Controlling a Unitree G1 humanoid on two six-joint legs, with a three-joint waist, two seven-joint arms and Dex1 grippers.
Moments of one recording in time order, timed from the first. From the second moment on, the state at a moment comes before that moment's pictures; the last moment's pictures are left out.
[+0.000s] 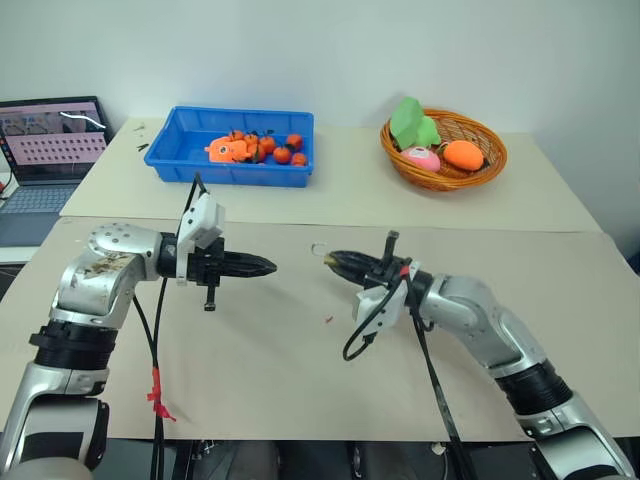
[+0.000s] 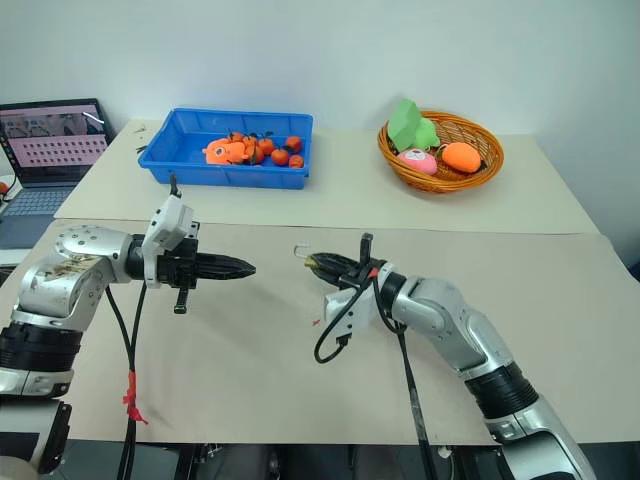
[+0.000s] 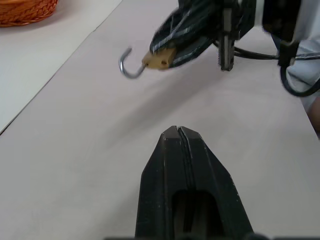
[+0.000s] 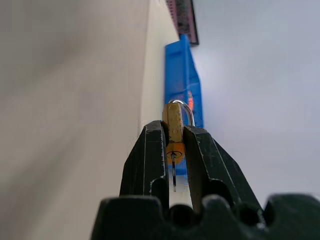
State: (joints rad) left arm -0.57 0.78 -0.03 0.01 -0.46 0.48 -1.38; right arm -0.43 -0.56 0.35 -0.08 -0.57 -0.50 0.47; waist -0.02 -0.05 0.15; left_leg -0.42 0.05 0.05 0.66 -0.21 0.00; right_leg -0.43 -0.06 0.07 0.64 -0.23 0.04
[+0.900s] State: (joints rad) left arm -0.41 0.91 -0.05 -0.07 -0.42 0.34 -1.49; right arm -0.46 -0.49 0.47 0.24 -0.42 -0.62 0.62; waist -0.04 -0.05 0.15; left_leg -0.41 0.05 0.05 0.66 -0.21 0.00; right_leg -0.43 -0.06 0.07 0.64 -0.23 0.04
